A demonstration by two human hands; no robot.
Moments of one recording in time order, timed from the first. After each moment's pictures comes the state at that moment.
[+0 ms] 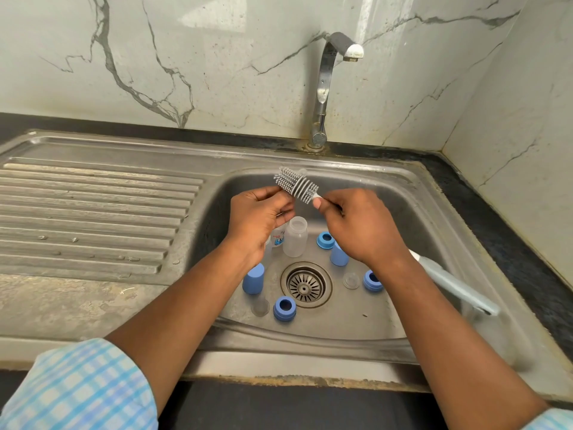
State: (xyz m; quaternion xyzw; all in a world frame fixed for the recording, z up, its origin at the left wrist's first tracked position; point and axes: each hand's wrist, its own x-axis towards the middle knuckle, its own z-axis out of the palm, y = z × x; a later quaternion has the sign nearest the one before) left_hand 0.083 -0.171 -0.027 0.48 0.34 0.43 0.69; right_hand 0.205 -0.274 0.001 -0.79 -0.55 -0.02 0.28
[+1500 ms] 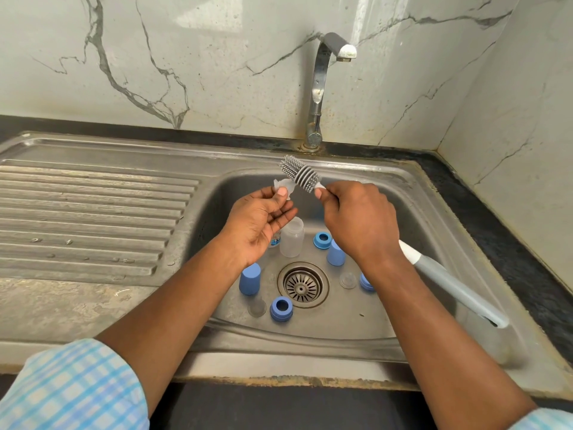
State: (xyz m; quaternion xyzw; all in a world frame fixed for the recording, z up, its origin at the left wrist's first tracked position) left_hand 0.083 -0.169 -0.023 0.36 0.30 0.35 0.81; right_hand 0.198 -0.273 0.008 -0.82 -0.50 -0.10 0.25
